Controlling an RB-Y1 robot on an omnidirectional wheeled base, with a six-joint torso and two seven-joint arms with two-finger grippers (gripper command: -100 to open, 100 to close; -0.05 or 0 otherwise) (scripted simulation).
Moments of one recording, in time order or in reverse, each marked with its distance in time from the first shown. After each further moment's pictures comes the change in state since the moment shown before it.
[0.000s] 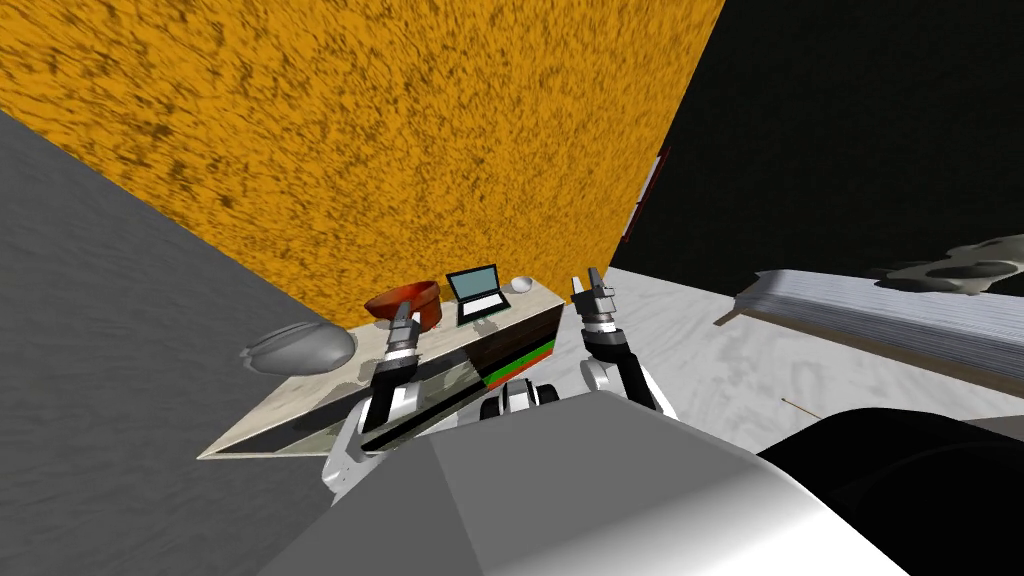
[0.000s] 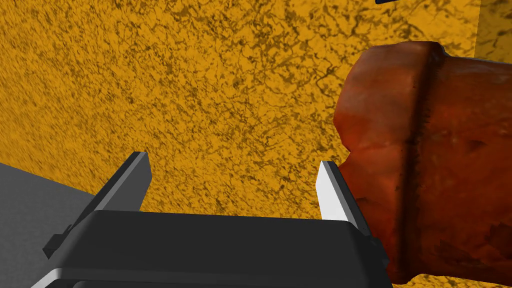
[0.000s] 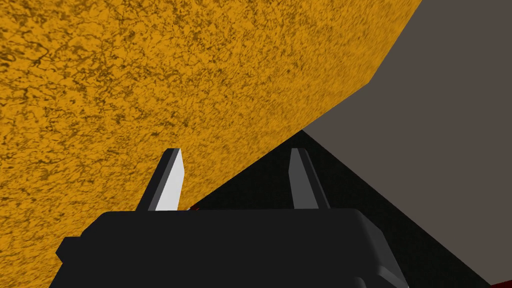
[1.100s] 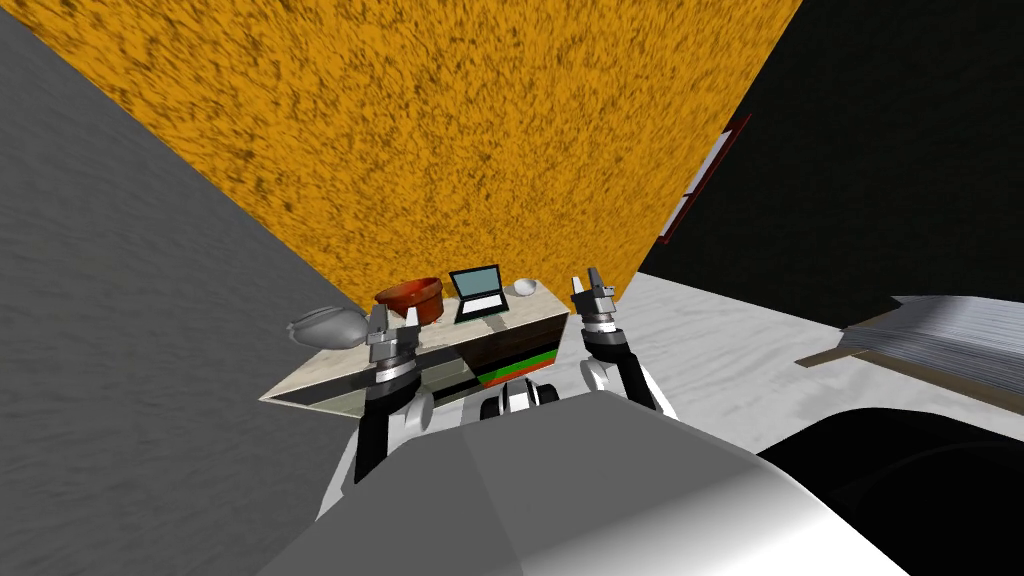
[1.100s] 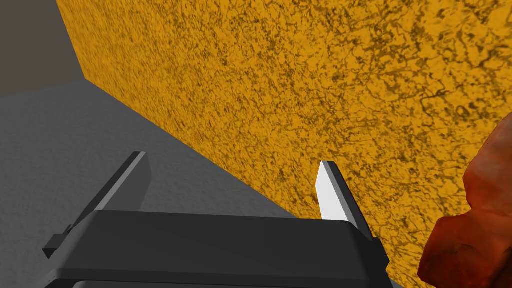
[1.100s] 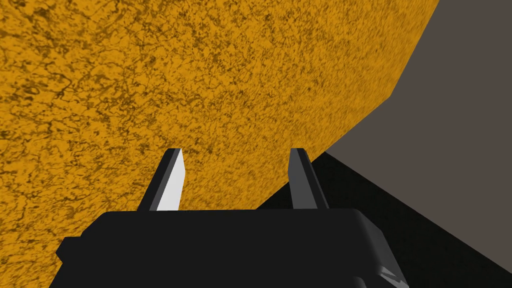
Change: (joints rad) left arm 0.169 -0.100 -0.141 -0.211 0.143 -0.242 -0.042; right arm 0.000 0.000 0.000 0.000 0.000 0.000 0.000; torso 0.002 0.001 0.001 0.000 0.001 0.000
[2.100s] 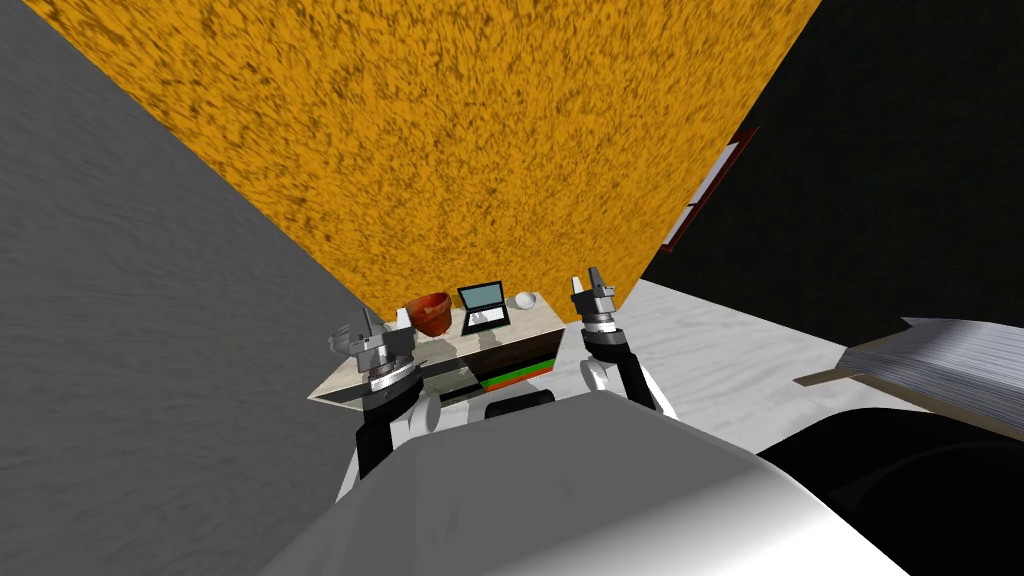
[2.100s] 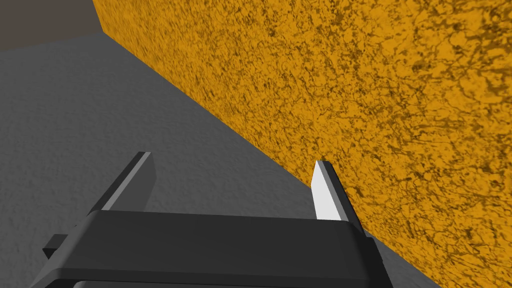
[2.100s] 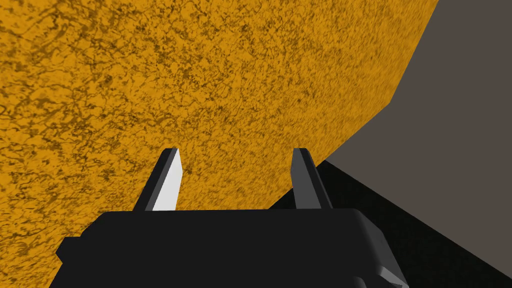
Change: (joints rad) left arm 0.044 -0.117 -0.032 -0.051 0.030 -0.053 -0.011; right arm 0.000 0.000 0.000 0.000 0.000 0.000 0.000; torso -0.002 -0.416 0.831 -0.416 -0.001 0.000
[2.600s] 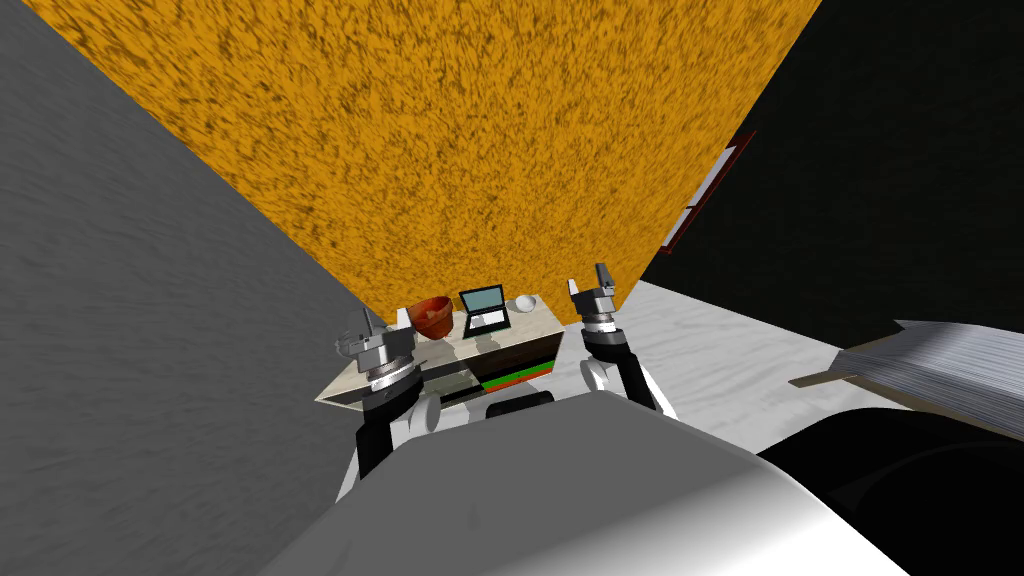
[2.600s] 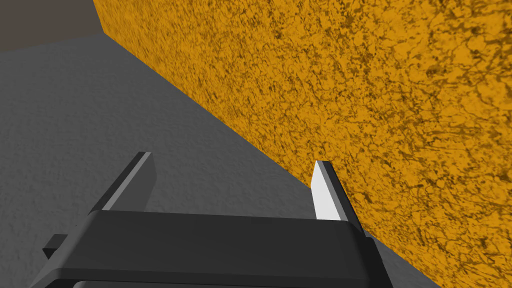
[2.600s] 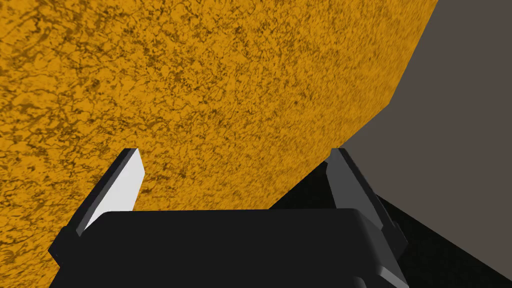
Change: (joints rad) left arm 0.000 0.000 0.000 0.000 0.000 0.000 0.000; right arm 0.000 0.000 0.000 0.000 0.000 0.000 0.000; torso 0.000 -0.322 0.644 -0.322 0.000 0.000
